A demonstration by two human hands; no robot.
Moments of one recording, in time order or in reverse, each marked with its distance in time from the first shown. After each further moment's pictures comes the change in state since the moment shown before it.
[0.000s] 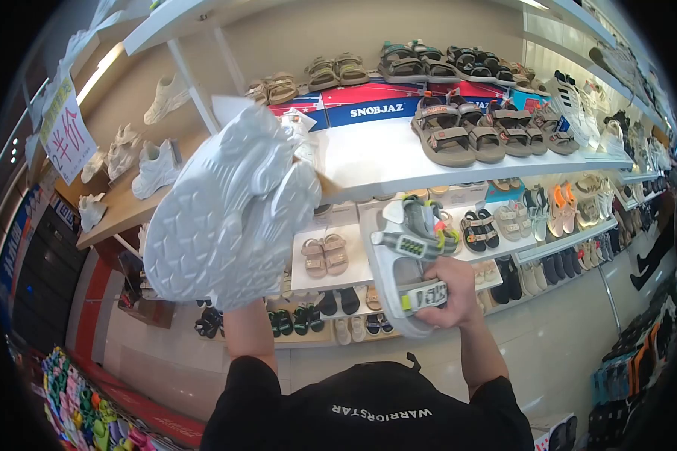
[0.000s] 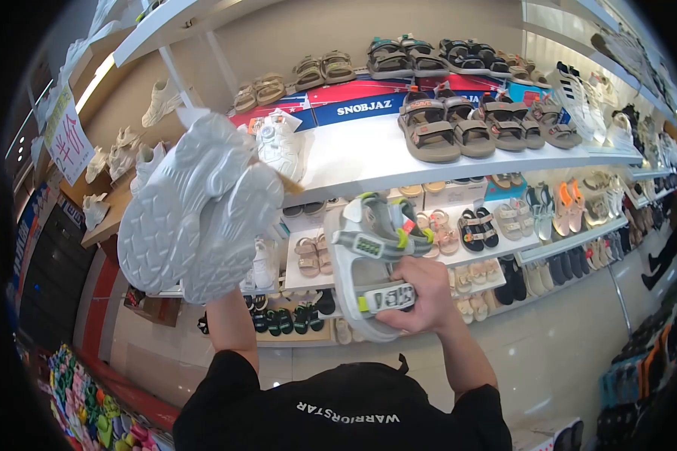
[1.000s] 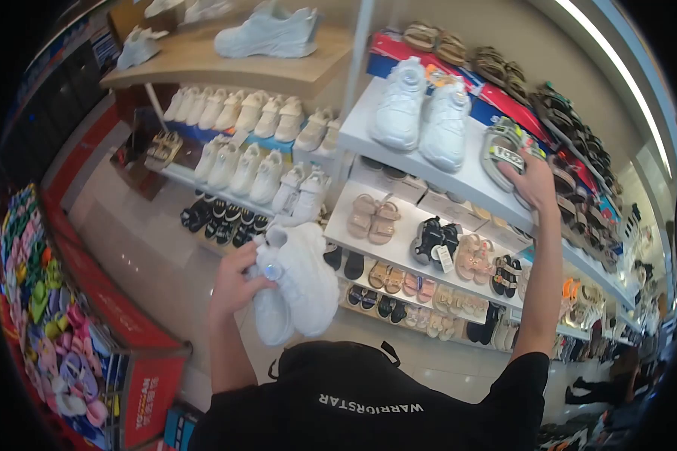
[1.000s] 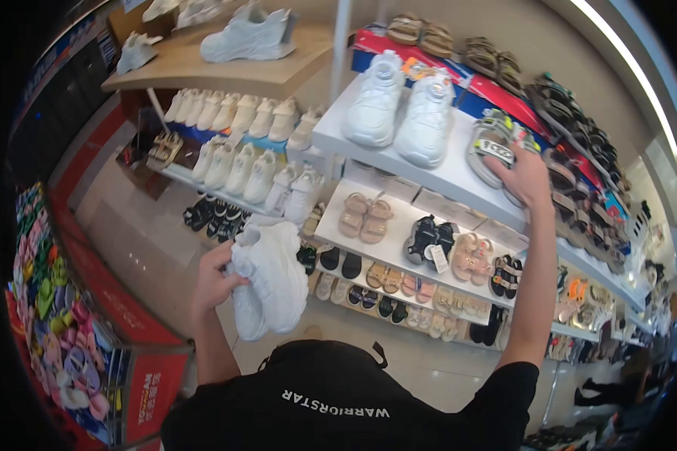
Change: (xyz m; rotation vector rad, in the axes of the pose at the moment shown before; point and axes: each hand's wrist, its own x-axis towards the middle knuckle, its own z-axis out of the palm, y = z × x) left_hand -0.199 0.009 -0.204 0.575 -0.031 -0.374; right_hand 0.228 0.133 0.052 -0.798 -0.454 0.229
